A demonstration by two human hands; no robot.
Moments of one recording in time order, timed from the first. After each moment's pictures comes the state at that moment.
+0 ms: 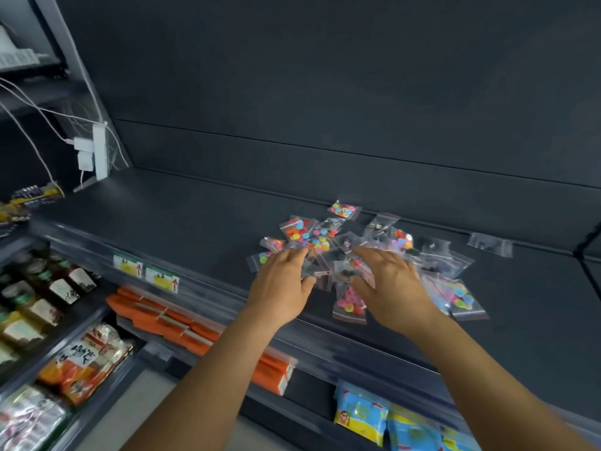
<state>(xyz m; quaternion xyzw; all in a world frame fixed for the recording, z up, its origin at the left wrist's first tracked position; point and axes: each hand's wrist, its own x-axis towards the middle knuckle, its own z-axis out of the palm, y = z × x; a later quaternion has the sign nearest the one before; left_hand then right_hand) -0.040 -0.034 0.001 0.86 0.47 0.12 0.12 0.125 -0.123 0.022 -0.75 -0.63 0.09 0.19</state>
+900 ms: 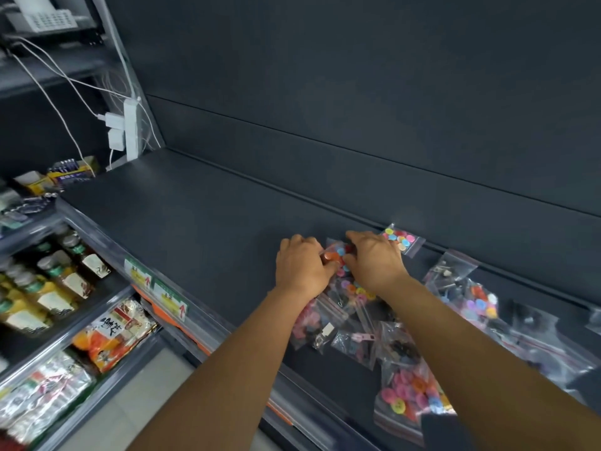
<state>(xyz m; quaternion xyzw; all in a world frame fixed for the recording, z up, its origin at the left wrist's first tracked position) -0.007 0.102 -0.025 0.76 0.61 0.17 0.14 0.129 0.086 -0.018 -0.74 -0.66 0.11 0.09</state>
